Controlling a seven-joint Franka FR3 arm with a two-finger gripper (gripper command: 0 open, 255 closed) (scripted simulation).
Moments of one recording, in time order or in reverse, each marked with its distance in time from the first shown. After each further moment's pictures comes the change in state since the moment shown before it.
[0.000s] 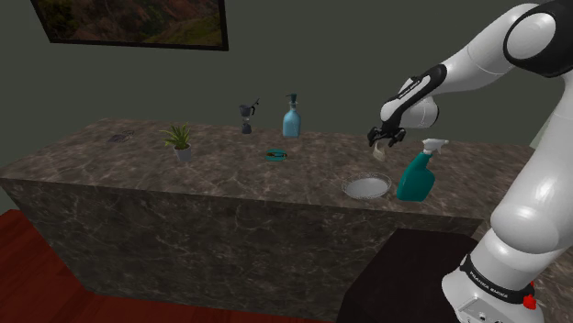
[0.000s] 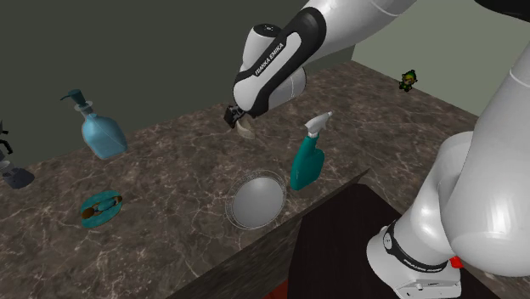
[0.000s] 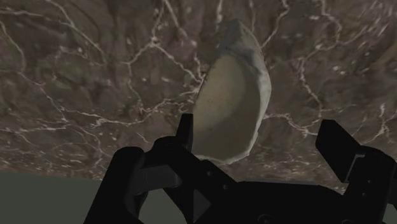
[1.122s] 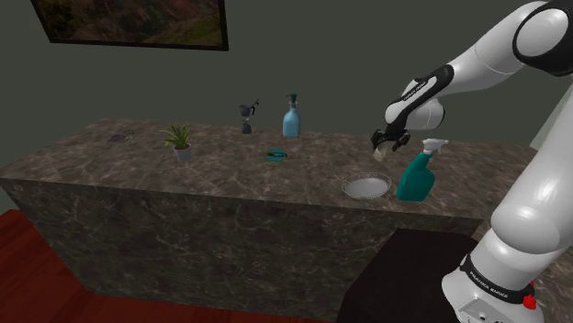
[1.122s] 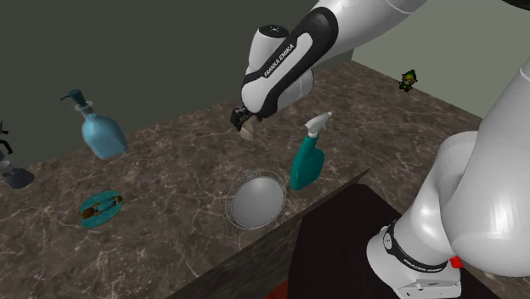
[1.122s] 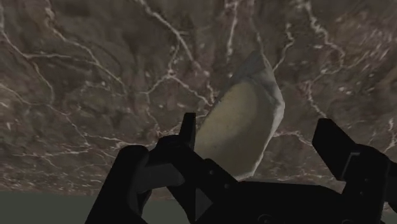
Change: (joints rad) arm 0.008 -0.040 -0.027 -0.052 -0.043 -0.022 0.073
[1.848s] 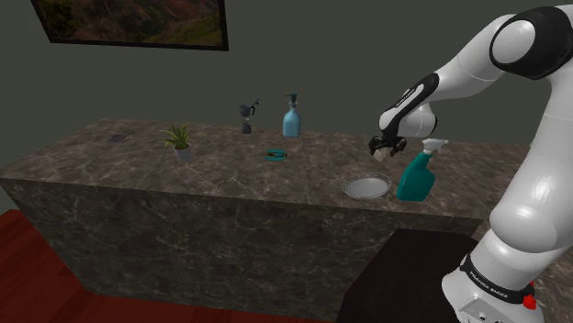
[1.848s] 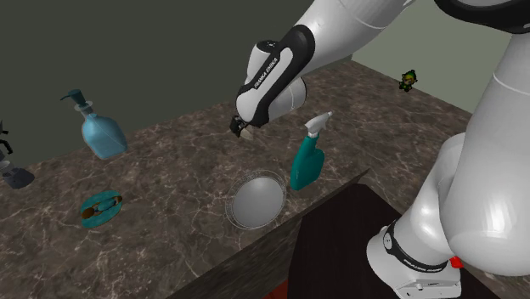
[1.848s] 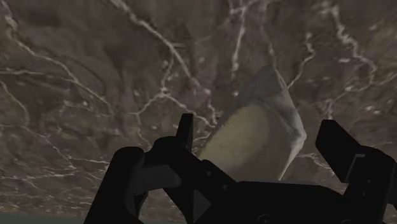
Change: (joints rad) arm -0.027 0.106 0.038 0.028 0.095 0.068 -0.065
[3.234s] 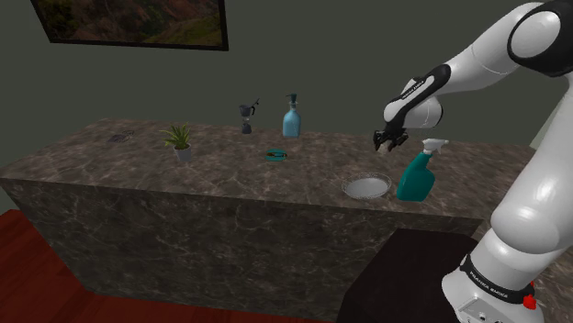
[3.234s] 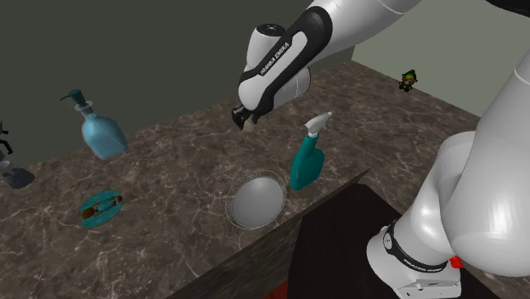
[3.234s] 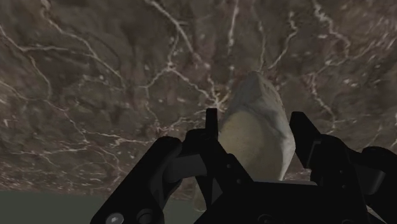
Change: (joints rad) arm 0.026 -0.085 -0.038 0.005 -0.082 -0.085 0.061
